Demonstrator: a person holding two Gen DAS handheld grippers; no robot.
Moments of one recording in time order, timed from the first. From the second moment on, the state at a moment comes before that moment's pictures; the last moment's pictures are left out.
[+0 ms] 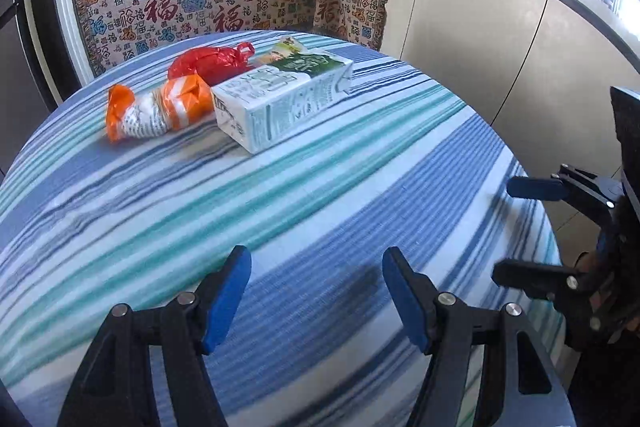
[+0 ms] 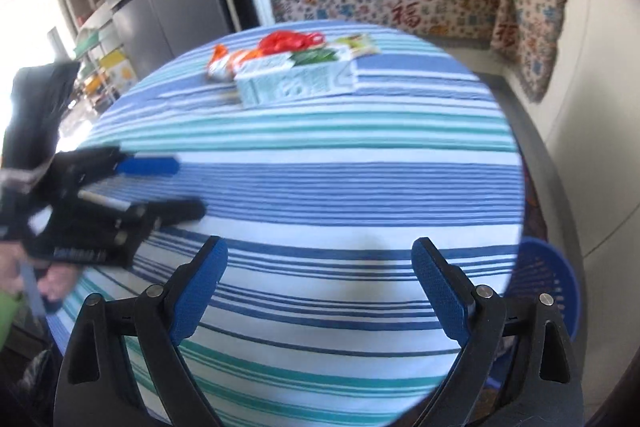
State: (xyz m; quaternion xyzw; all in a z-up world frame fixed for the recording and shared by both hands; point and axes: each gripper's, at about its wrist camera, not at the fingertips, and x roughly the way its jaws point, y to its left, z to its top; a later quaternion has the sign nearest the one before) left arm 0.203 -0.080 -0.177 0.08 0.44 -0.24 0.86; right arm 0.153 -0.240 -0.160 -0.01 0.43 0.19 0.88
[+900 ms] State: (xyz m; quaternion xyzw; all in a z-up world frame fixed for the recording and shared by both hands) left arm 0.331 -0.087 -0.182 0.15 0.41 -0.38 0.81; right arm 0.146 -0.214 -0.173 -0.04 0.43 0.19 0.88
